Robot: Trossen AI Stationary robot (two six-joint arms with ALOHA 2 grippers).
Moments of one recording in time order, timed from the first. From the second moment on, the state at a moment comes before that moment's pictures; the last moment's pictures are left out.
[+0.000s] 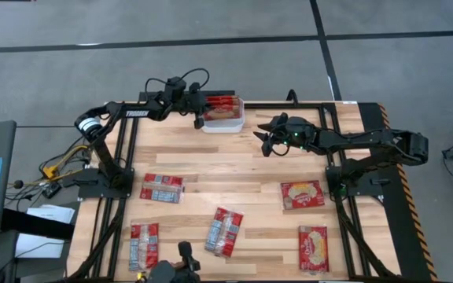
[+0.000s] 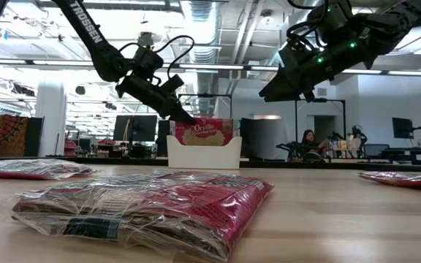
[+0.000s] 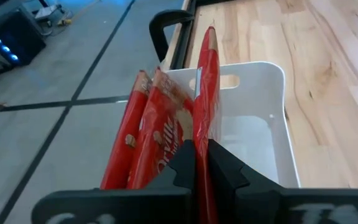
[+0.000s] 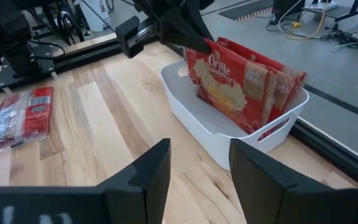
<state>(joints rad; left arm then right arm) 0.81 1.76 0.95 0.44 0.43 0.47 -0.36 1.25 0.55 0.37 0.14 0.16</state>
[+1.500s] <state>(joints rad) 0.81 1.78 0.95 0.47 0.47 0.47 -0.35 1.25 0.55 0.37 0.11 0.17</state>
